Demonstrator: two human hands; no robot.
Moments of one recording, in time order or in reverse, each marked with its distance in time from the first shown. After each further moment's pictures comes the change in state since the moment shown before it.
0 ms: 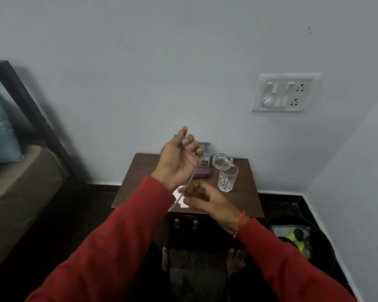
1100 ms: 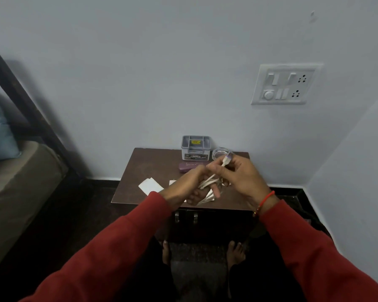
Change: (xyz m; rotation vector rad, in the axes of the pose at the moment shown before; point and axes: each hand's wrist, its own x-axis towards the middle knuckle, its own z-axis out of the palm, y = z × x) left_hand -0.035 -0.037 -0.031 1.212 -0.138 -0.390; right_hand 0.001 -0.041 -0.049 -0.115 0.316 -0.107
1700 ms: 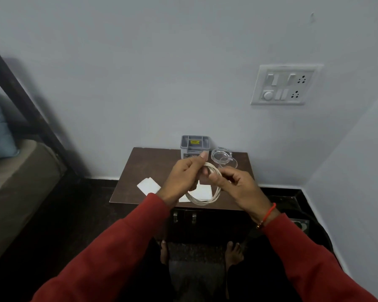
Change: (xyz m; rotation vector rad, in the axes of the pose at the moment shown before) left_hand 0.004 -0.002 -0.003 -0.121 0.319 0.318; right_hand -0.018 0.021 -0.002 -0.055 -0.069 -0.024
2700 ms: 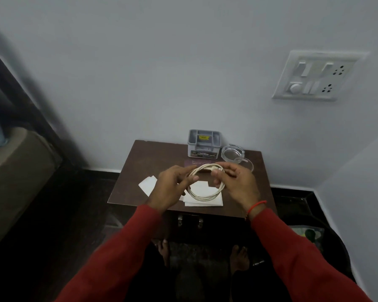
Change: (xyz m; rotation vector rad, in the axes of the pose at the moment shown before) left_hand 0.057 -0.106 -0.077 0.456 0.137 0.163; right_hand 0.086 0.071 0.025 -0.024 0.232 0.178
